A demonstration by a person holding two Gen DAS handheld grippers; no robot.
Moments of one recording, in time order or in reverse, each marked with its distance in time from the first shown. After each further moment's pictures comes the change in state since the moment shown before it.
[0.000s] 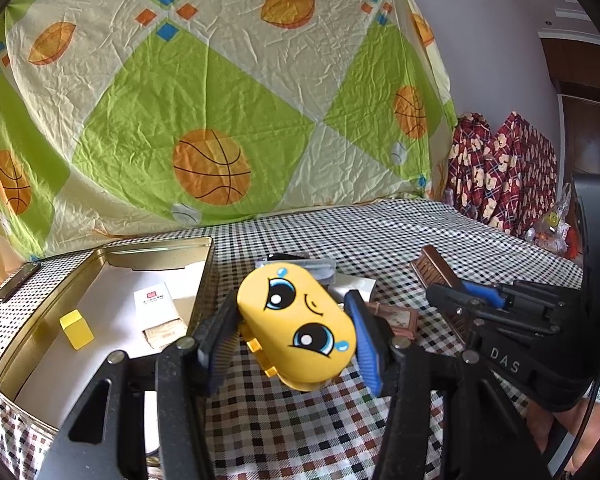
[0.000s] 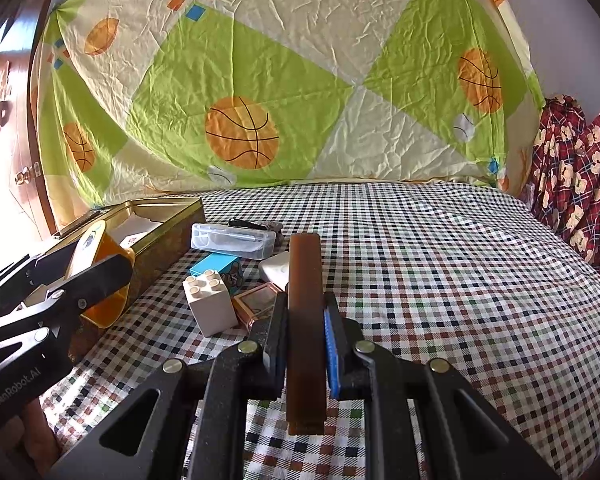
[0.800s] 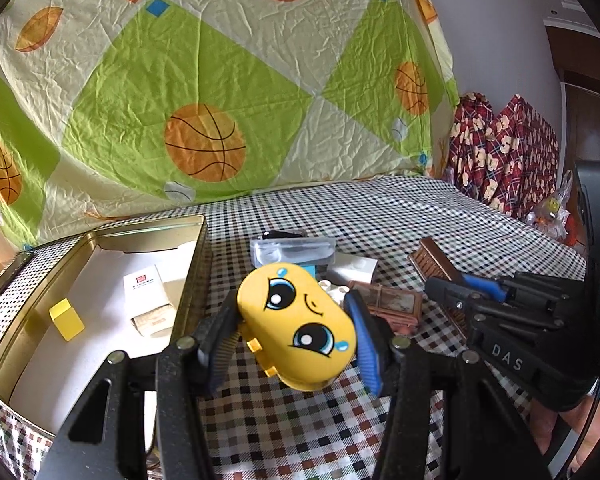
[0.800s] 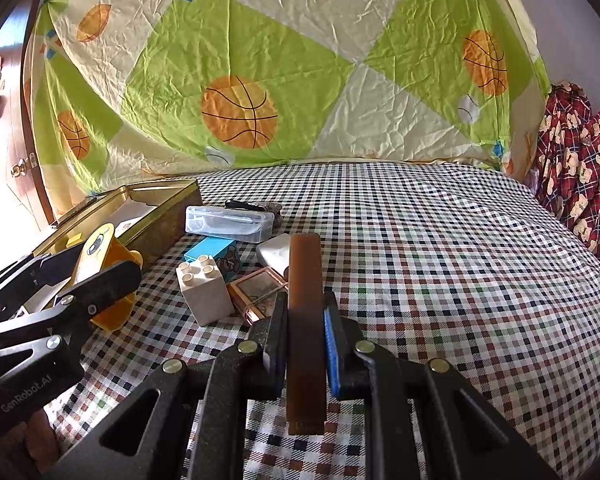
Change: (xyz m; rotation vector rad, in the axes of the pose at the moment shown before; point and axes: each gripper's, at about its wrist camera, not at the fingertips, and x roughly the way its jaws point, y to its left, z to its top) left arm 0.017 -0.001 0.000 0.005 0.095 -0.012; right arm 0.013 -0.001 0.001 0.005 0.077 0.001
